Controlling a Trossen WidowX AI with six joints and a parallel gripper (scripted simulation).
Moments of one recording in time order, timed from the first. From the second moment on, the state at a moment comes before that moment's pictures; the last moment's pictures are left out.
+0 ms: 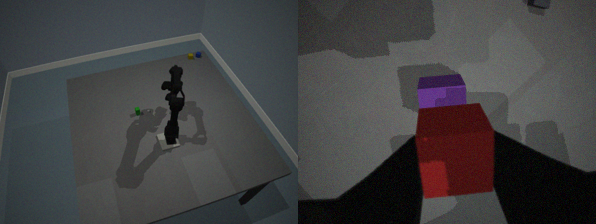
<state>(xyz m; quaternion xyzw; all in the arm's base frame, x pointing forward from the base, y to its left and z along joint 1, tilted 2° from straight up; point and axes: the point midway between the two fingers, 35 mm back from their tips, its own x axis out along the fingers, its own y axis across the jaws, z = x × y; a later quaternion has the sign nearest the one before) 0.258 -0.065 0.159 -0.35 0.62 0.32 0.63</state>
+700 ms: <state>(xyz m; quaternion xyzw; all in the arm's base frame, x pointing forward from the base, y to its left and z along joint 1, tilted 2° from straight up) 0.293 0.035 0.159 -0.35 0.61 0.32 0.63</state>
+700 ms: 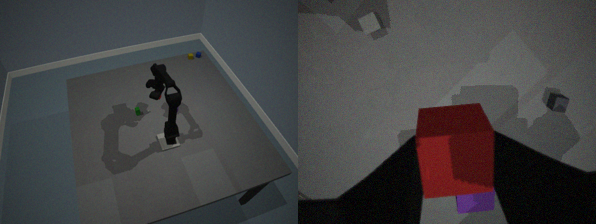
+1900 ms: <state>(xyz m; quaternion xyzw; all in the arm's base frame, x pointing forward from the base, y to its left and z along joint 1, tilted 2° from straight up) 0.275 0.198 0.141 -0.34 0.61 0.33 0.63</state>
